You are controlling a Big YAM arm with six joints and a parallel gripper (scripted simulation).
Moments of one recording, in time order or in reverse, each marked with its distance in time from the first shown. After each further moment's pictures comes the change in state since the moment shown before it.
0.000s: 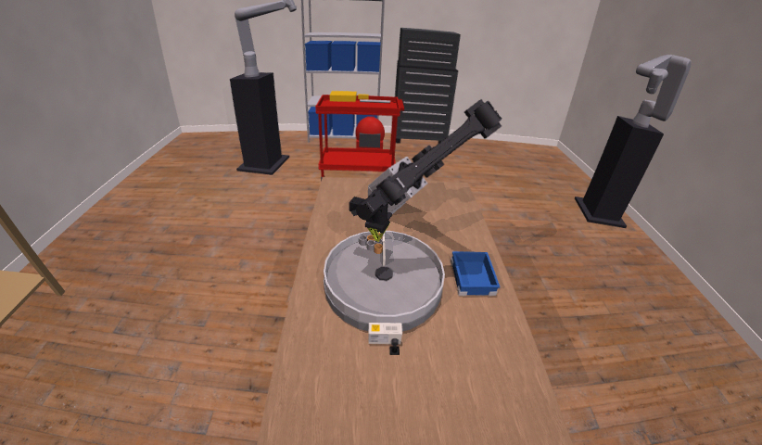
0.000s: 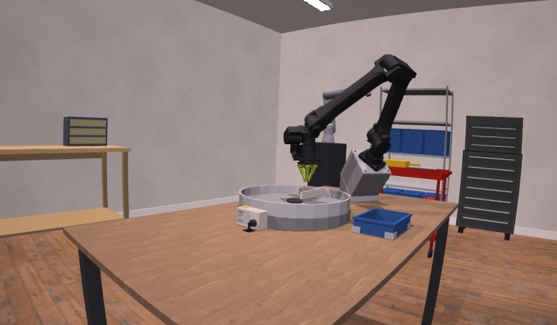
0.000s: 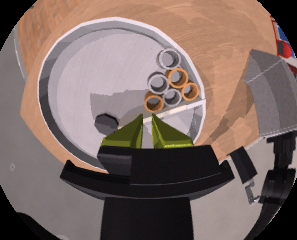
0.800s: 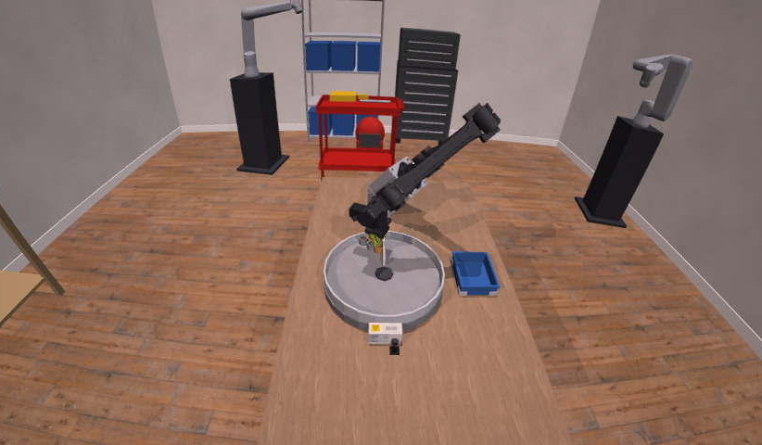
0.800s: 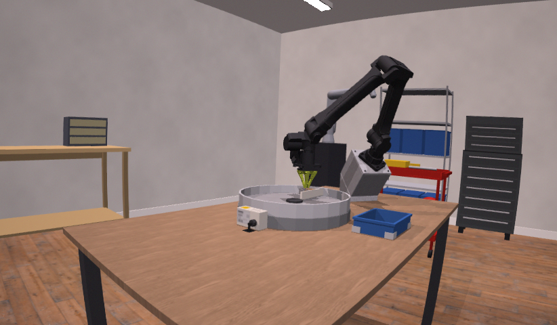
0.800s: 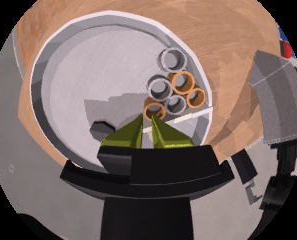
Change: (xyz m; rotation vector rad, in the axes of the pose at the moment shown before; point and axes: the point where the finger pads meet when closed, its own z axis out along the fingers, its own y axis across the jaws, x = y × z) arm 0.000 0.000 0.025 0.003 0.001 0.000
